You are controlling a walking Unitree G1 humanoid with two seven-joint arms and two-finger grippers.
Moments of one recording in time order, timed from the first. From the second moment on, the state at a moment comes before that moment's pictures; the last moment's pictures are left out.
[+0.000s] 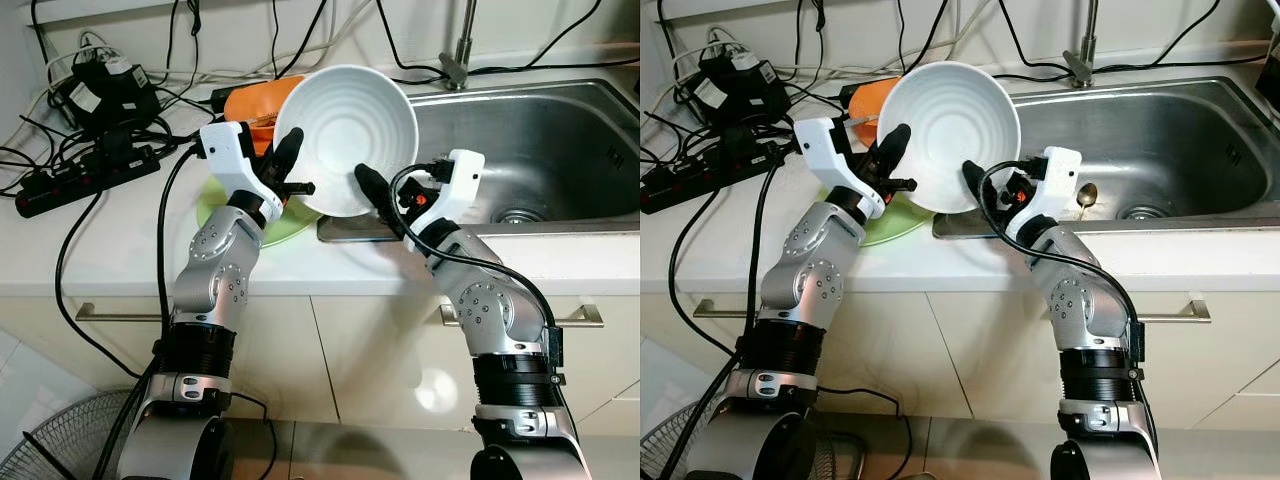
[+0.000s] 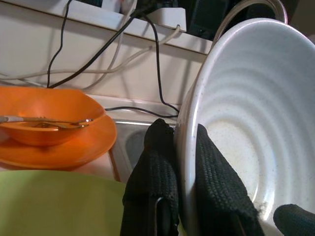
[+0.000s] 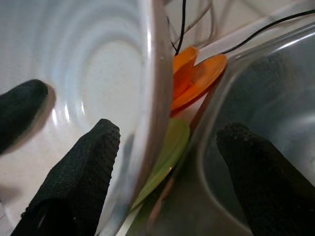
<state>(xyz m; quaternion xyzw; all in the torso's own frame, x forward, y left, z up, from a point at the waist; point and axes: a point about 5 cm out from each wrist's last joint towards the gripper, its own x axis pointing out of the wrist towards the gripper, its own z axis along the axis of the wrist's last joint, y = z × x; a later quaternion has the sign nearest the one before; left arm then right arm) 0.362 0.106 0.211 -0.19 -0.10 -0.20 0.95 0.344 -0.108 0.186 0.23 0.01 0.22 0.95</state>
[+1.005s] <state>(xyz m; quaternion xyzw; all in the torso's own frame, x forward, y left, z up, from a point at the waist) 0.361 0.103 0.207 -0.16 -0.09 -0.22 0.96 0.354 -0.117 0.195 0.22 0.00 0.17 0.96</state>
